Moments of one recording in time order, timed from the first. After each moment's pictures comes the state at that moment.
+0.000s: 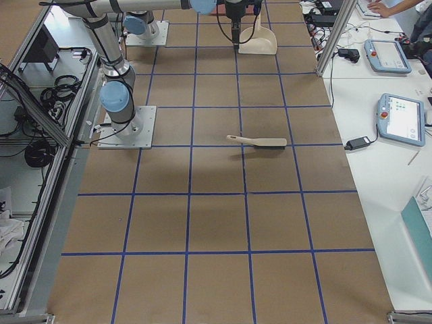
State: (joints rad) left arm -1.62 -1.82 -1.46 -1.33 1.63 0.43; right arm 1.63 -1.58 1.55 -1.67 -1.57 0.15
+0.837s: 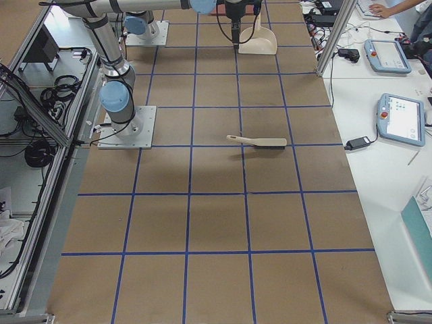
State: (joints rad) left arm -1.60 -1.72 -1.45 -1.48 1.59 0.14; right arm 1.63 -1.58 1.55 -1.67 -1.57 0.15
